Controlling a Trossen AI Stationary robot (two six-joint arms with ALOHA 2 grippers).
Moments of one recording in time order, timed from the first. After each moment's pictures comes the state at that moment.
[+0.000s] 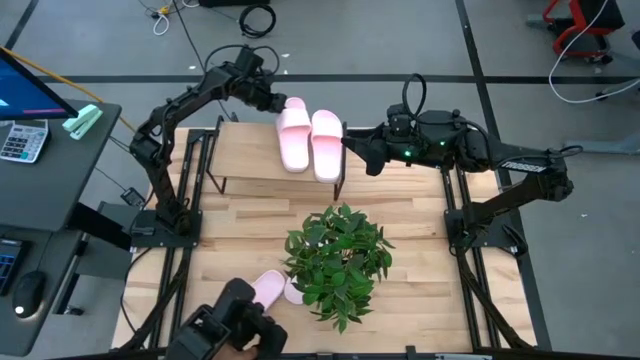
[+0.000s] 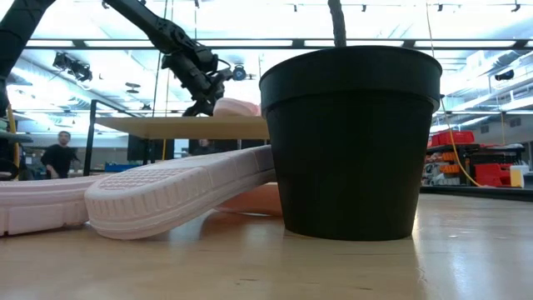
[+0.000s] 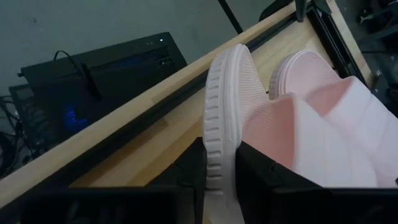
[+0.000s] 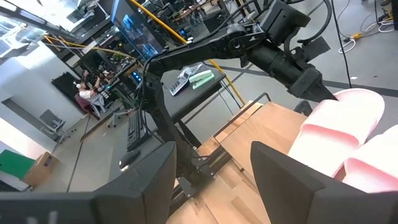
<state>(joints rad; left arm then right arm) 0.96 1.84 1.61 -0.70 0.44 -0.20 -0.04 1.32 1.56 -0.40 0.29 0.68</state>
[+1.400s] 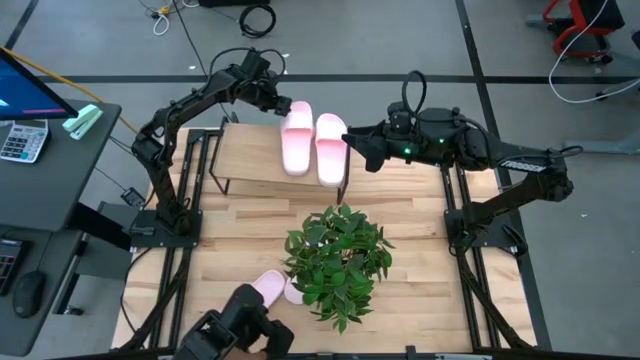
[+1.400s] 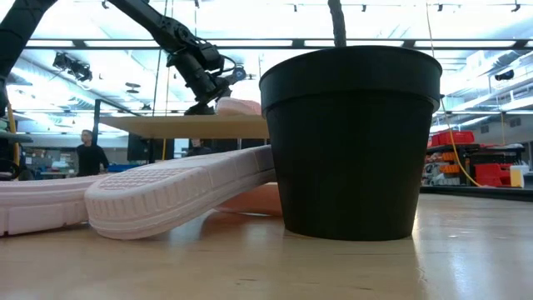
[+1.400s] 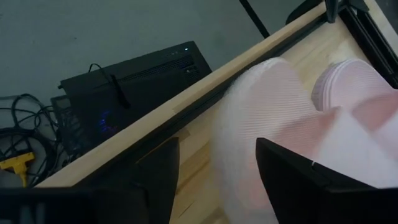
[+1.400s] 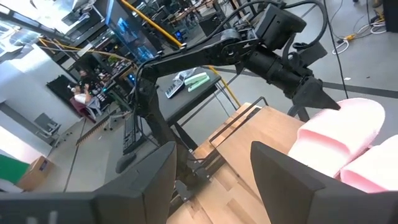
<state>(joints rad) 0.91 1.84 1.61 -0.68 0.30 -0.19 -0.06 1.32 1.56 -0.40 0.29 0.68</state>
